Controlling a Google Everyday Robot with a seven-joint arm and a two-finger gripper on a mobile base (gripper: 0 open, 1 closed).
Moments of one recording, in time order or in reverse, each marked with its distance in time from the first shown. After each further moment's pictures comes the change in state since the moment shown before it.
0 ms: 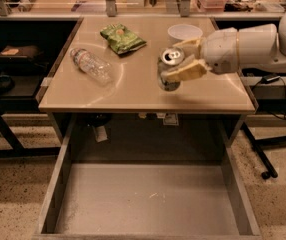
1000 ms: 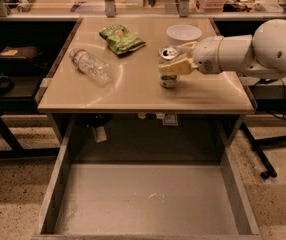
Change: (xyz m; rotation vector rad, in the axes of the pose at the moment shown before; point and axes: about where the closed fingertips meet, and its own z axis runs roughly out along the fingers) arm 0.057 -0.067 0.034 0.197 0.064 0.210
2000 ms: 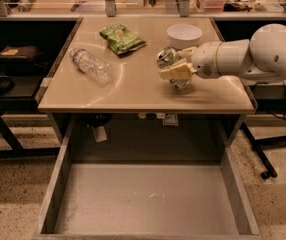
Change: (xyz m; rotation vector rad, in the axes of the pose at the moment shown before) arm 0.011 0.005 0.008 -0.002 0.026 0.031
